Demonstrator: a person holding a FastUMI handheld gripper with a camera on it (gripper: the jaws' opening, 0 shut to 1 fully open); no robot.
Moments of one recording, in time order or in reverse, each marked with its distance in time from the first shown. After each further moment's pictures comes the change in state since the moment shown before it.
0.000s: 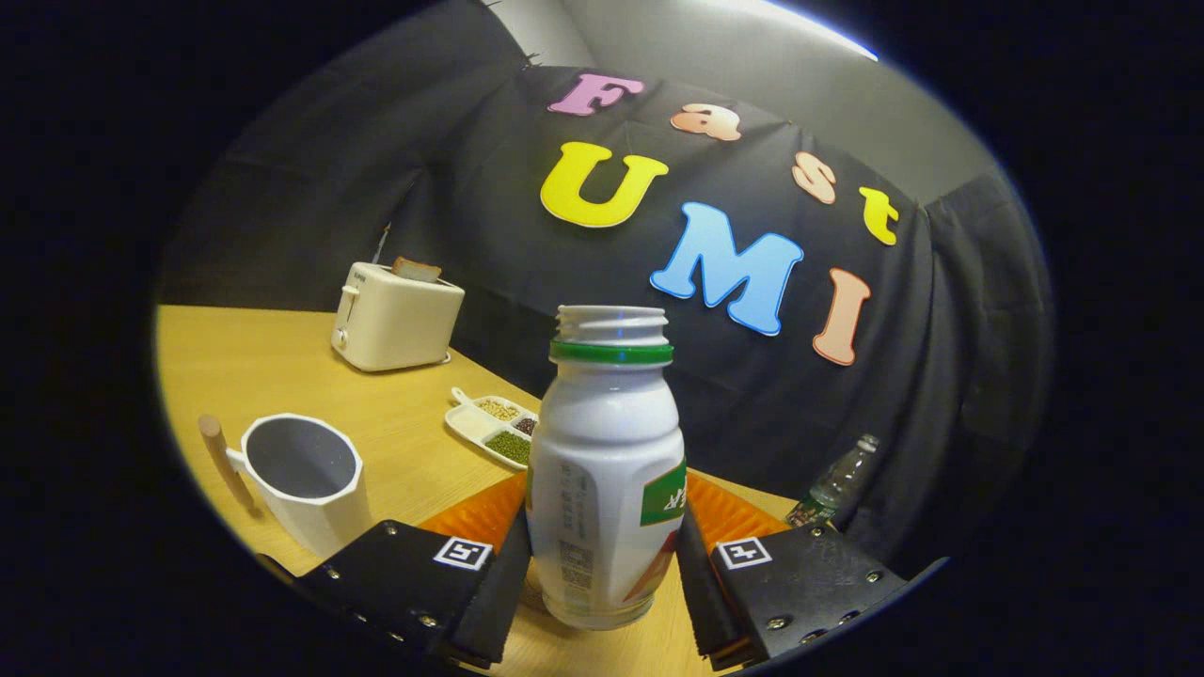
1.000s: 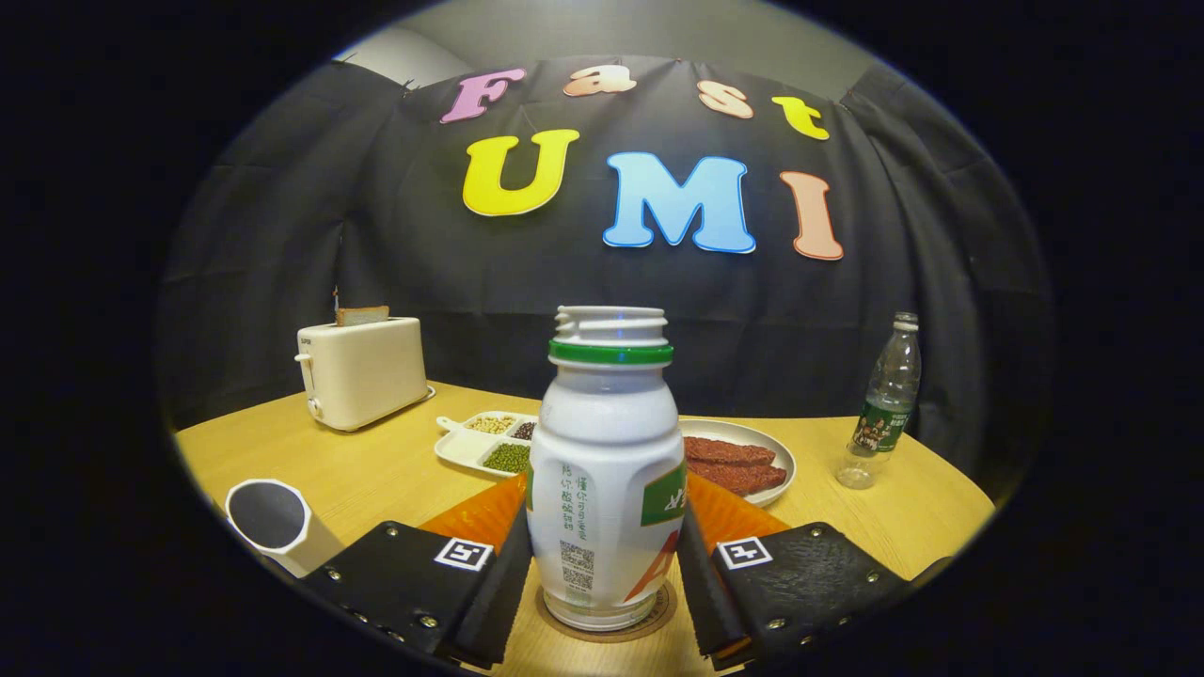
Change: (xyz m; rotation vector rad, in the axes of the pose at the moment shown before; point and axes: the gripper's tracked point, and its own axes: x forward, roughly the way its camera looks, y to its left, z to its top) arm 0.052 -0.005 -0.044 0.334 0.055 -0.001
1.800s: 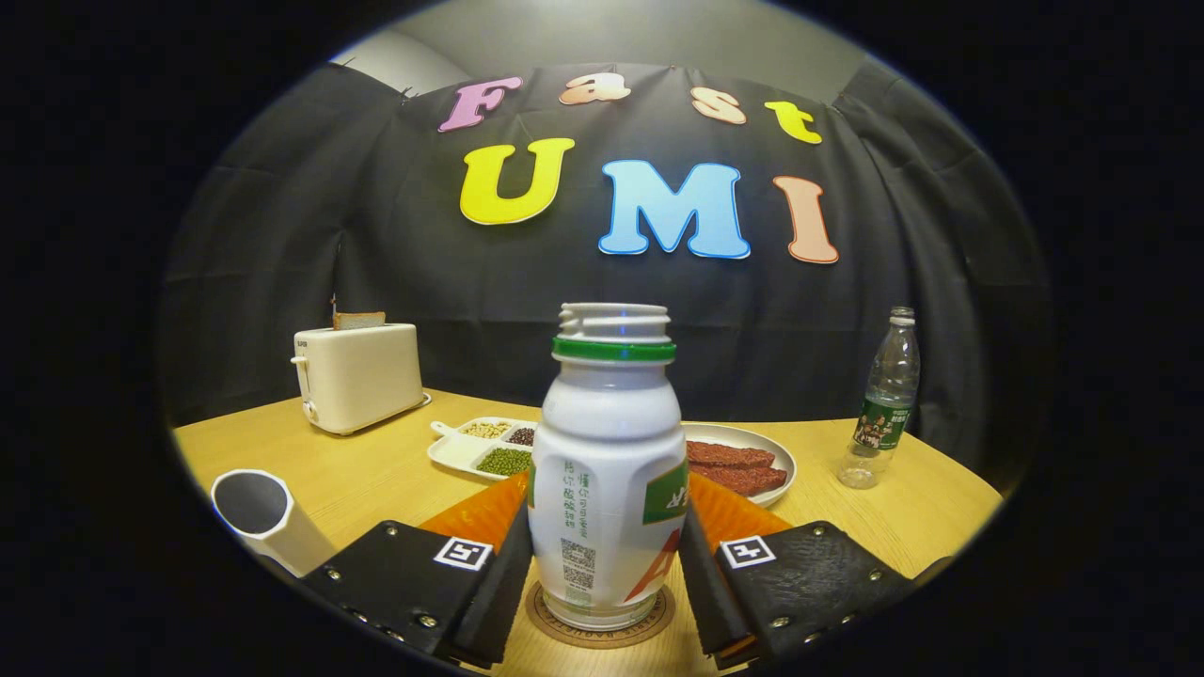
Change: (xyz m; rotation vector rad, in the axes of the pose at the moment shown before) arm 0.004 -0.004 -0.005 -0.002 -0.045 0.006
